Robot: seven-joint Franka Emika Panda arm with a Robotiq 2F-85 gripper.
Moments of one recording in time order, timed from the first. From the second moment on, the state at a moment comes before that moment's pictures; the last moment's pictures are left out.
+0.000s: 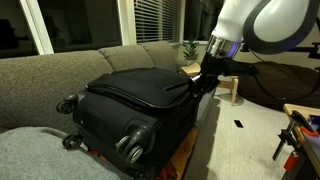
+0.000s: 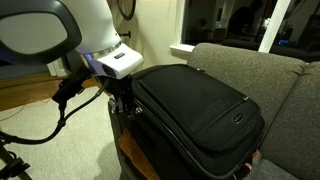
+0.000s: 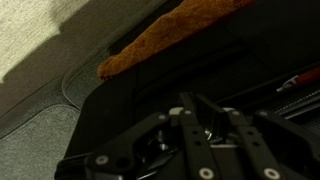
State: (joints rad) arm -0.12 0.13 0.08 -2.72 0.06 3.17 0.49
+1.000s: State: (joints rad) arm -0.39 0.14 0.26 -2.77 0.06 3.24 0.49
